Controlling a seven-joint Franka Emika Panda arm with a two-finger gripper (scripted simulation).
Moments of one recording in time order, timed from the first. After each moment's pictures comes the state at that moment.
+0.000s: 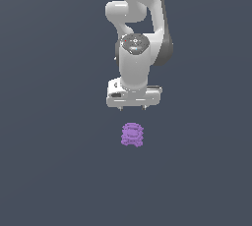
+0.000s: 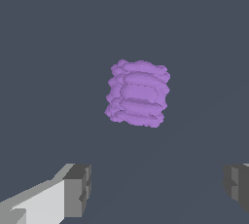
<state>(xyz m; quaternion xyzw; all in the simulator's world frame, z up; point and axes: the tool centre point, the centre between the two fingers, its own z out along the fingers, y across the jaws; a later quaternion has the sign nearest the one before) -0.005 0.028 0.165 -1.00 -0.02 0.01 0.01</state>
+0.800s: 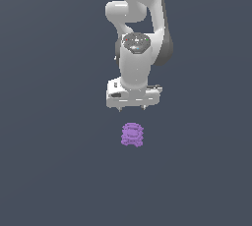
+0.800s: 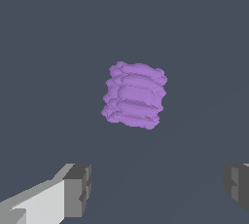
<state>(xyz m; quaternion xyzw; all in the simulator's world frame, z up) -0.002 0.025 0.168 -1.00 -0.04 0.01 0.00</state>
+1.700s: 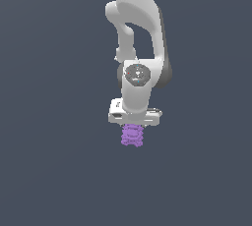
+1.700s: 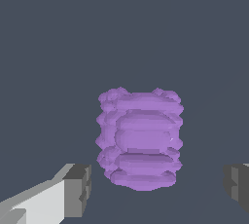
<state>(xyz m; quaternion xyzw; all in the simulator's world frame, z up) 0.042 0.030 0.104 -1.00 0.04 0.00 0.00</state>
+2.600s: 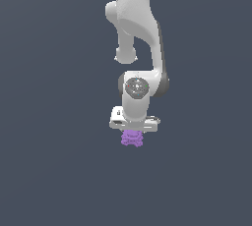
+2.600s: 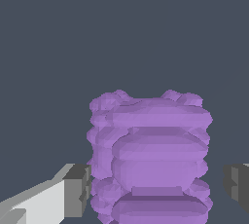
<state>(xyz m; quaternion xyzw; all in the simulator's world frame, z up) 0.047 0.031 0.061 -1.00 0.05 0.00 0.00</state>
